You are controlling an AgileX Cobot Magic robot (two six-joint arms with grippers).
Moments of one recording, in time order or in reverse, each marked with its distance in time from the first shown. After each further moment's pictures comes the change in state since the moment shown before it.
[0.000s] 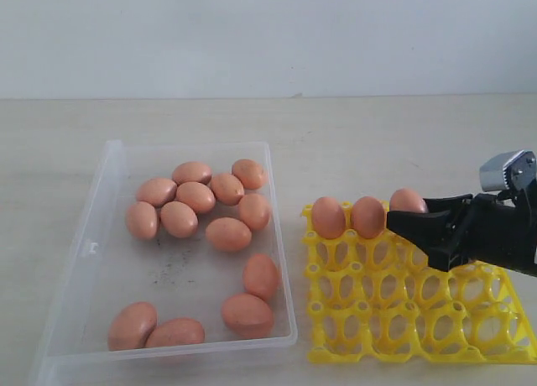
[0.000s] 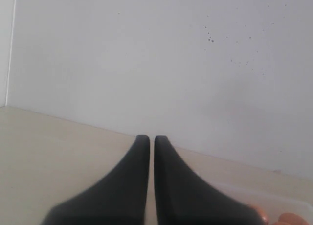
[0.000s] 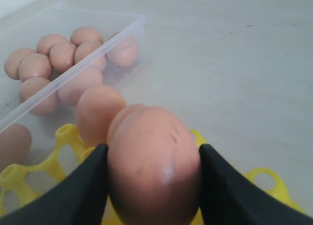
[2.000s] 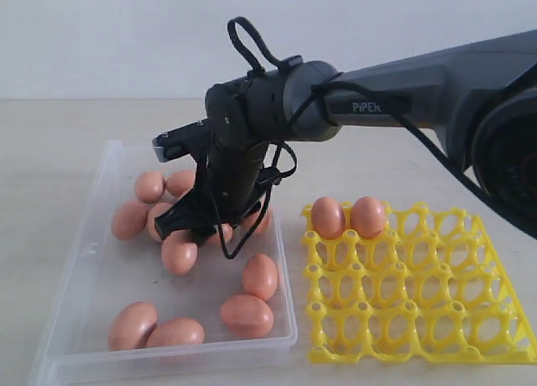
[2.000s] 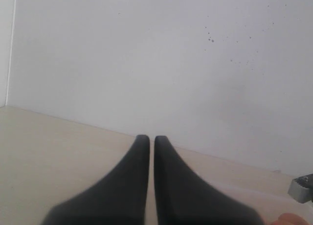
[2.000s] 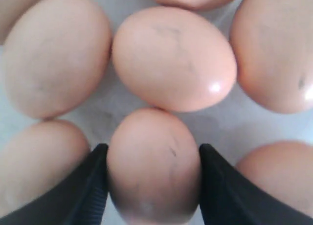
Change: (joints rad) left arm 0.000 0.000 0.000 0.000 0.000 0.000; right arm 0.925 0.226 -1.176 1.188 1.966 -0.389
